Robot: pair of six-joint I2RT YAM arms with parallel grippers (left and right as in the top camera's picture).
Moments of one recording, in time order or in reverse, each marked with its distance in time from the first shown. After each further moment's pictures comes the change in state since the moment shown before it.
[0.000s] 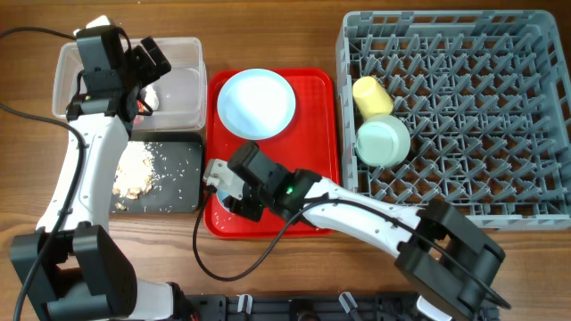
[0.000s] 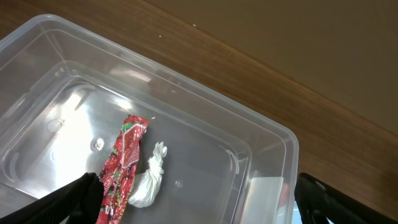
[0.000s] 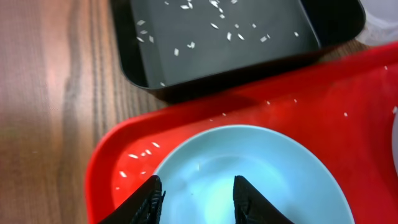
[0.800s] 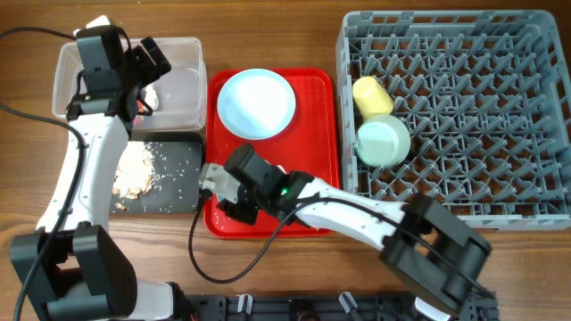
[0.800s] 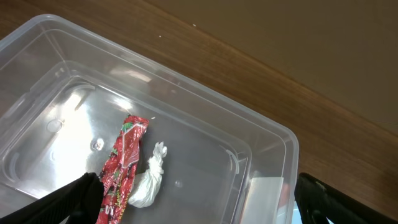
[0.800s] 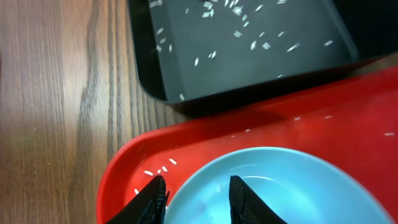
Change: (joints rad) left arm 0.000 0.000 0.000 0.000 0.000 0.000; right arm 0.013 0.063 0.000 0.069 -0.084 0.012
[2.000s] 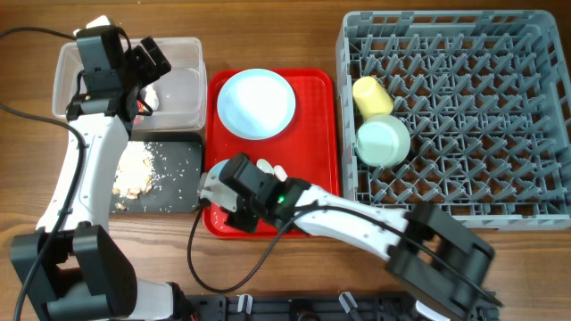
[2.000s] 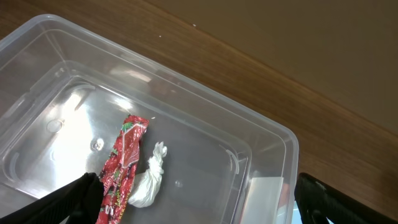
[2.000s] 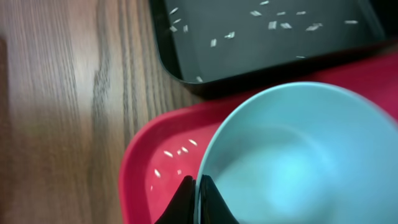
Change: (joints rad) left arm 0.000 0.000 0.000 0.000 0.000 0.000; right arm 0.040 -0.058 0.000 -0.089 0.063 0.040
